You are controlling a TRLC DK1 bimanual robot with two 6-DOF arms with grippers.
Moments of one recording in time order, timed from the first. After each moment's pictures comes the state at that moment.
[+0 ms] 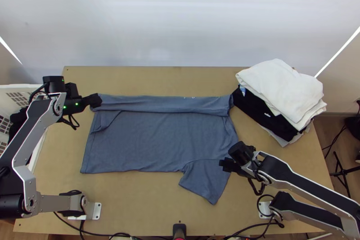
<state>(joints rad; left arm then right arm) 0.13 1.45 1.13 -0.55 0.22 -0.17 0.83 1.07 0.55 -0.70 0.09 1.01</state>
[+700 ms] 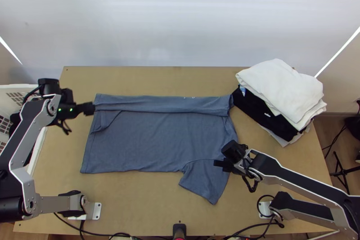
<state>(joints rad) 0.19 1.43 1.13 -0.71 0.13 -0.02 0.85 1.21 0.55 -0.60 0.10 0.96</state>
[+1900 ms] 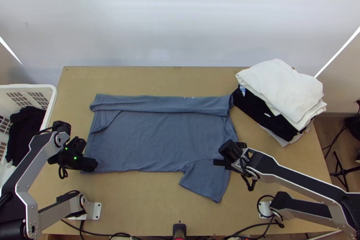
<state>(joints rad) 0.25 1.24 0.68 -1.04 0.06 0.38 0.87 1.22 0.60 -0.64 0.21 0.91</state>
